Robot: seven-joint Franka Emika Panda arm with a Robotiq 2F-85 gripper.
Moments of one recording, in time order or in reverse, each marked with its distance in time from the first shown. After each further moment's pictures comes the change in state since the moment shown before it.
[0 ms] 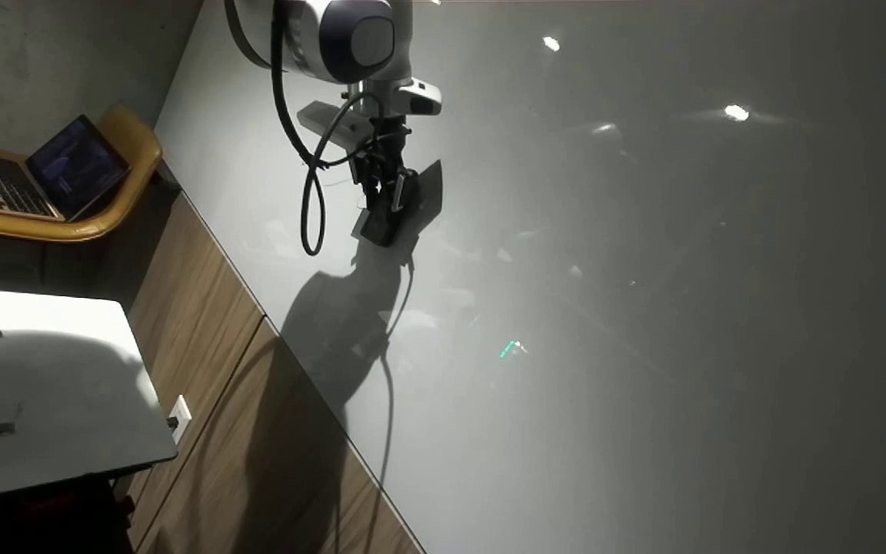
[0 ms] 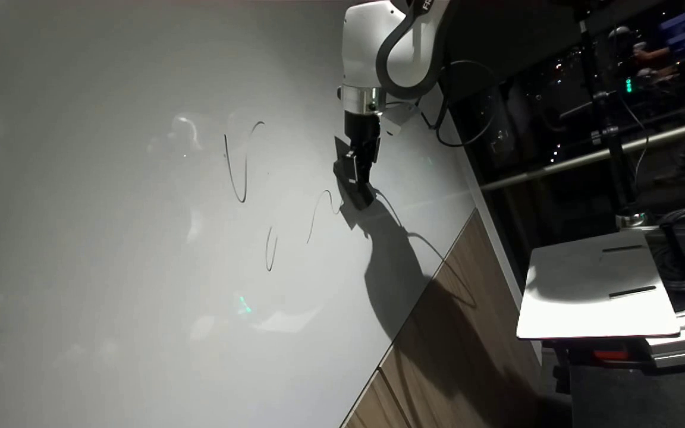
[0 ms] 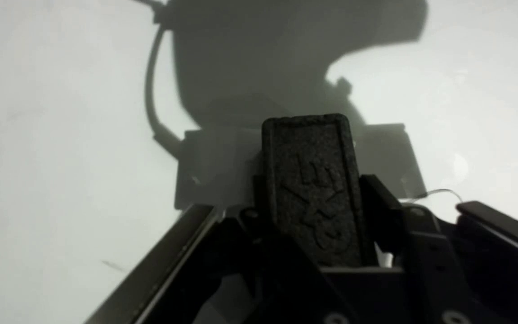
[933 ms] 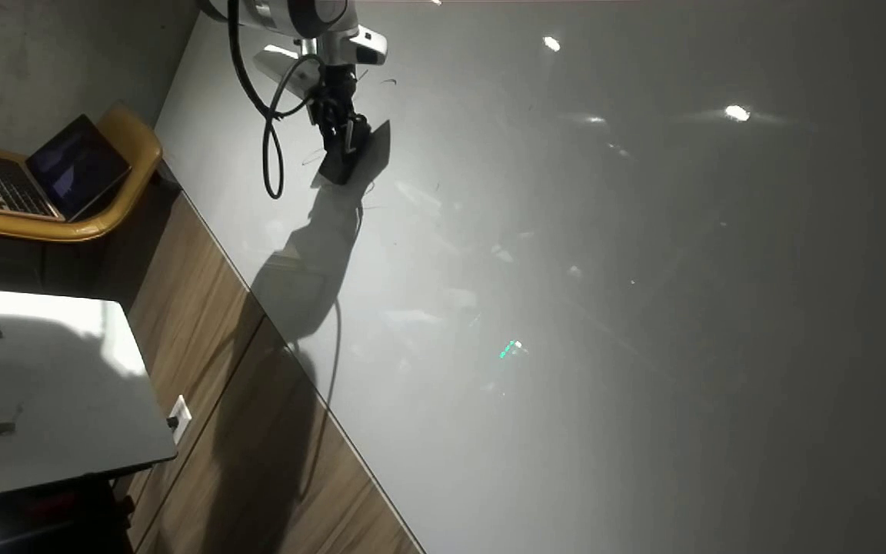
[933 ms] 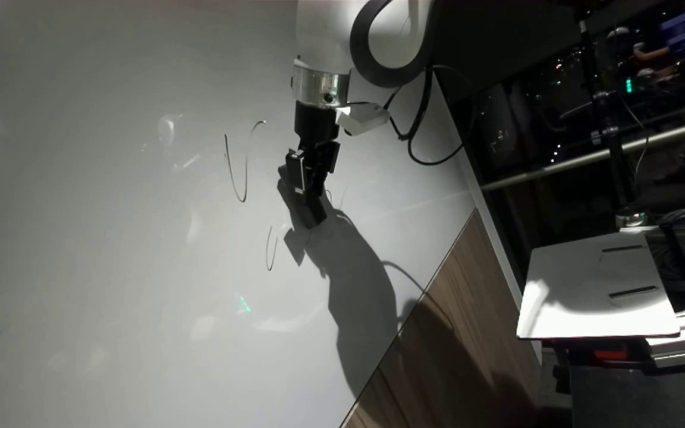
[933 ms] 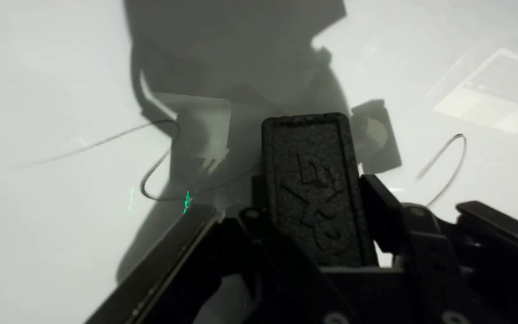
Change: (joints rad) arm 0.097 0.007 0.153 0.064 -0.031 -0.001 0.207
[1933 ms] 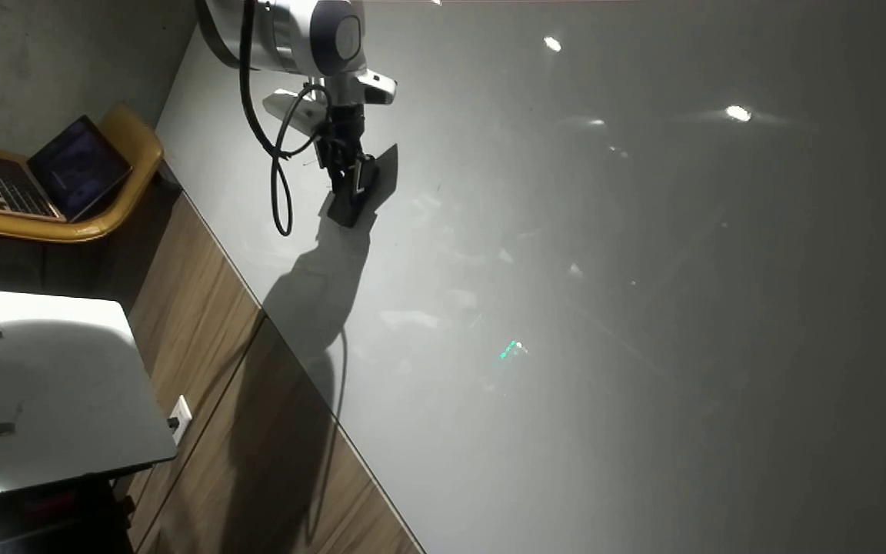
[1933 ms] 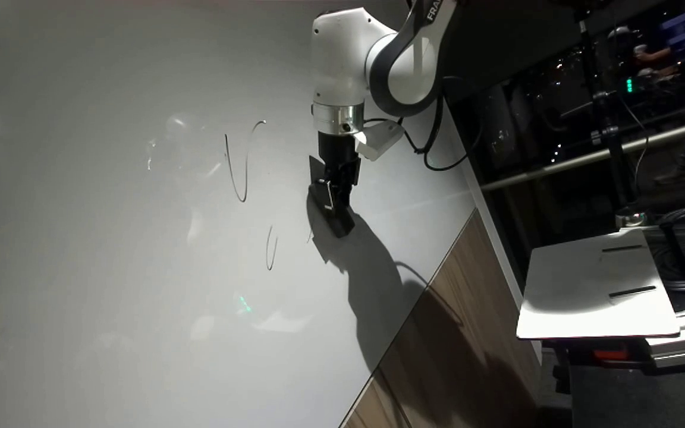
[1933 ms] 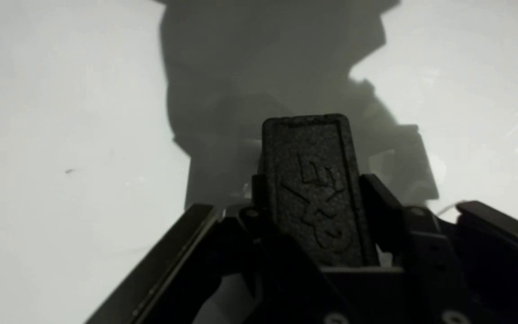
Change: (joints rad) arm -0.051 0.070 -0.042 0.001 -0.177 -0.042 0.121
